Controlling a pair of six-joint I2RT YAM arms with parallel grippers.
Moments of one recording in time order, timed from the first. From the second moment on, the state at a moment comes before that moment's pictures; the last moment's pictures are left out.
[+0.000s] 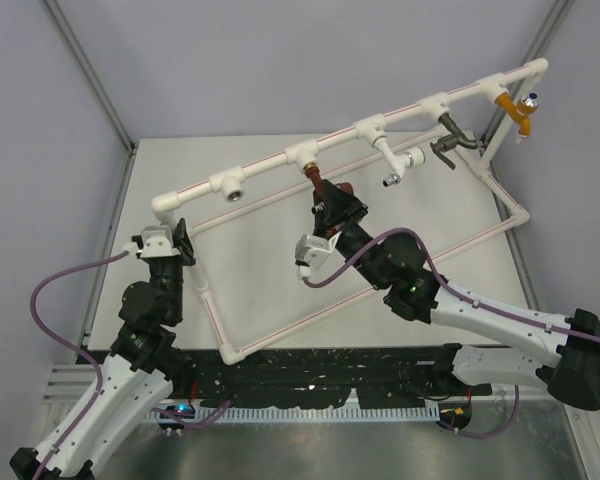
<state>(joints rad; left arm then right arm) -0.53 0.40 0.41 0.26 -0.56 0.16 1.01 1.10 0.81 0.55 0.24 -1.35</state>
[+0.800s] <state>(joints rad) -0.53 0.41 0.41 0.27 -0.56 0.16 1.03 1.19 0.74 0.91 0.79 1.13</state>
